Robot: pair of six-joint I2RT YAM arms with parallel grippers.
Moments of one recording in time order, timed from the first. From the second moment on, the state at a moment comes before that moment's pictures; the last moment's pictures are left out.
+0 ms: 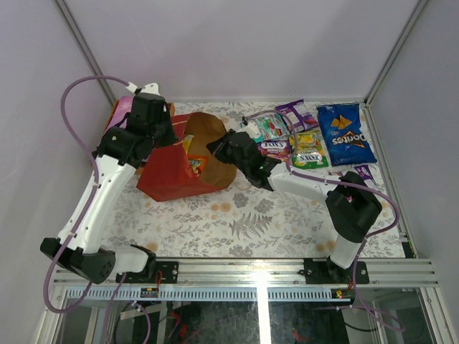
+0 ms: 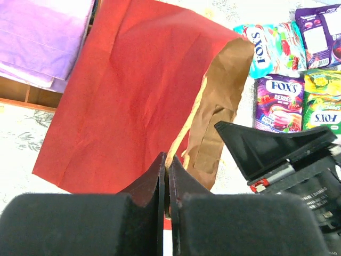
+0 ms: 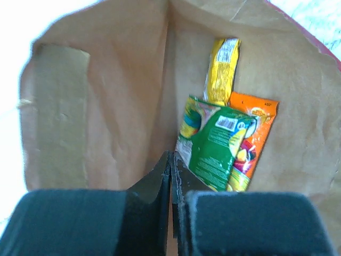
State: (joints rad) left arm -0.37 1.32 1.61 -0.95 -0.23 -0.48; right arm 0.86 1.76 1.22 0.25 0.27 1.11
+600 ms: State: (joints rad) left arm -0.37 1.20 1.37 -0.96 -0.15 -0.51; right arm 1.05 1.76 1.11 0.15 0.01 0.95
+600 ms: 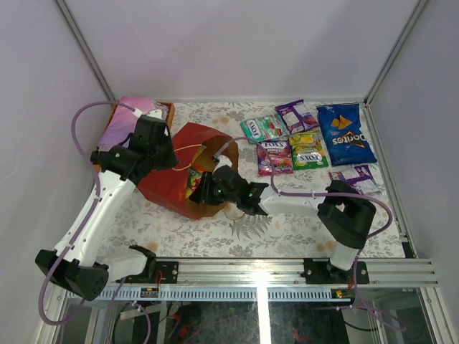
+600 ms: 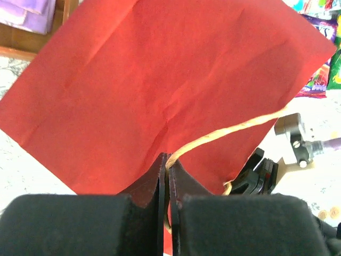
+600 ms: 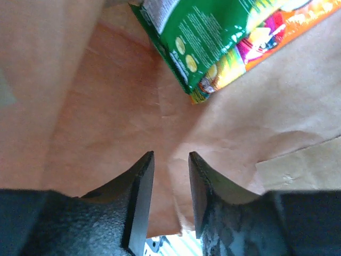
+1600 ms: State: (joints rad) left arm -0.38 1.09 1.21 -0.87 -0.08 -0.51; right arm 1.03 2.13 1.14 0.63 0.37 1.50
